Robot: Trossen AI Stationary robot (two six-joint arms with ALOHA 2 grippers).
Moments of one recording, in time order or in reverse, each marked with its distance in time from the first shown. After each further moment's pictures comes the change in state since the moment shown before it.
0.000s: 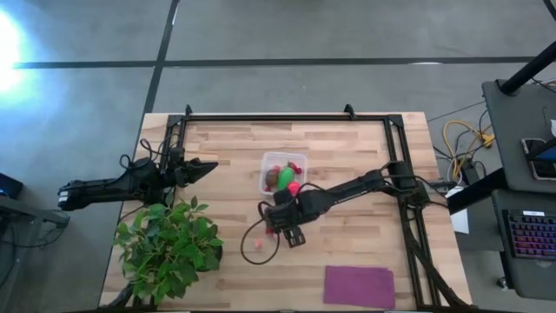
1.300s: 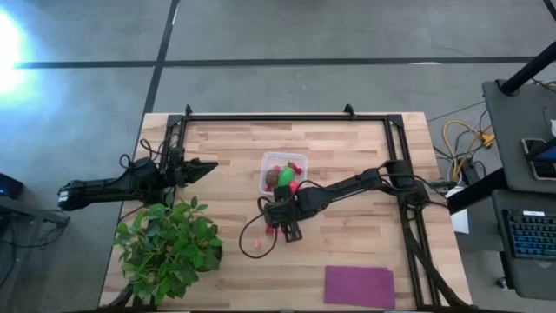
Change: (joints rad) left arm 0.000 0.000 0.000 0.000 0.000 0.000; right arm -0.030 0.013 -0.017 0.041 0.049 0.010
